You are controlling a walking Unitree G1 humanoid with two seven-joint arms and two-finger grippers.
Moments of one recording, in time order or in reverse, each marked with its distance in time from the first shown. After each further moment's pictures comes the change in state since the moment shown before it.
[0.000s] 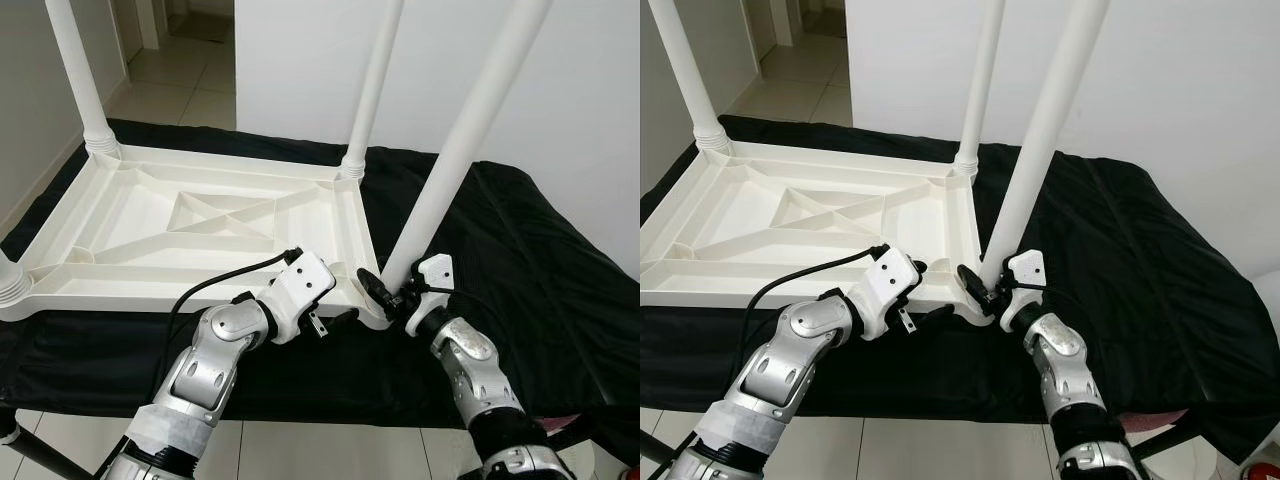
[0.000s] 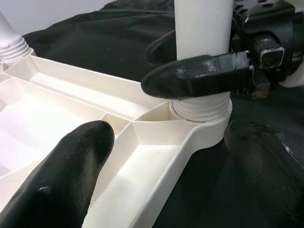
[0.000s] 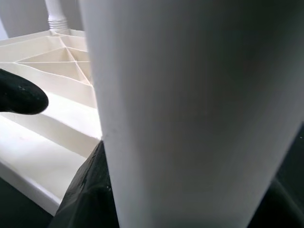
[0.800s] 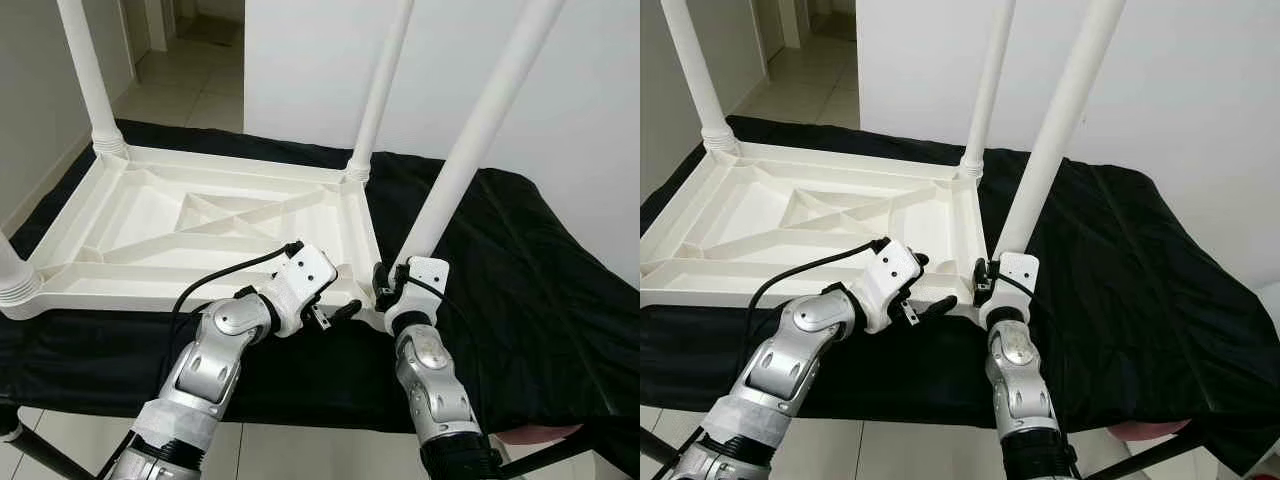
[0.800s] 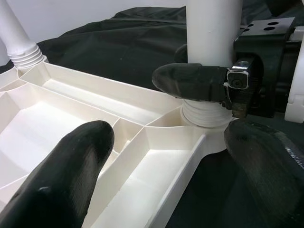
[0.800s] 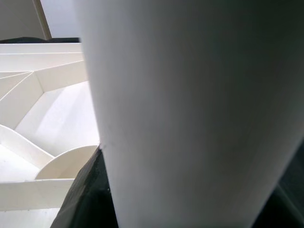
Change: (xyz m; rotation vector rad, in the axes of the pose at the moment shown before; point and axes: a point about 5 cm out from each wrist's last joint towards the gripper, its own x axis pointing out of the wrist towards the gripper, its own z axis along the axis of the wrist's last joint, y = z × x) left arm 0.004 0.002 0.003 -0.001 -0.020 0.012; right arm 0.001 0.027 0.001 0.099 0.077 -0.560
